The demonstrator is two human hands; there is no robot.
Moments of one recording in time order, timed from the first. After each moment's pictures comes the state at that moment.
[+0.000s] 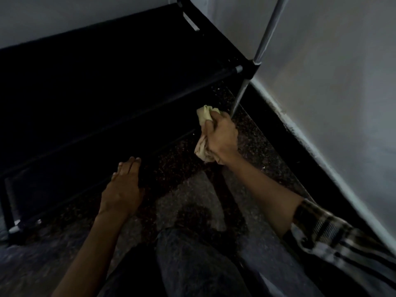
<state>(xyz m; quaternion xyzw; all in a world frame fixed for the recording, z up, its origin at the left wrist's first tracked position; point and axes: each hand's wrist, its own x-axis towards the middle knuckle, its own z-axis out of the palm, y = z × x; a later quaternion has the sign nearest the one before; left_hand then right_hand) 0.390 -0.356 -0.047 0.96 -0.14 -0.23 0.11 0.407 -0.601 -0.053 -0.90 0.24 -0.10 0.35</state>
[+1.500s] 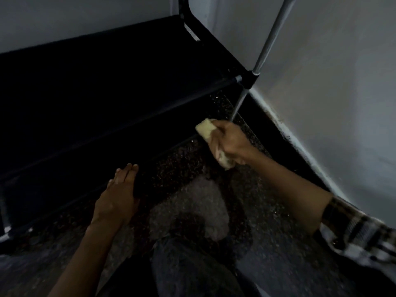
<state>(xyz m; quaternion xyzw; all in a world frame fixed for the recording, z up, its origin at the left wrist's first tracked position) 0.389 -0.344 -0.053 0.96 -0.16 -0.22 0.12 0.408 -0.639 -0.048 -0.90 0.18 0.04 0.40</state>
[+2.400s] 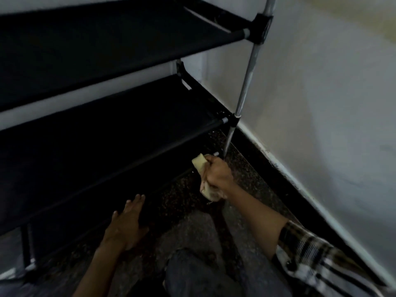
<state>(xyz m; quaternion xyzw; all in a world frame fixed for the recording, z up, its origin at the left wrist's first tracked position) 0.394 -0.340 -0.041 0.94 -0.16 -0.28 0.11 0.409 -0.613 -0.050 -0.87 0.27 0.05 0.42</state>
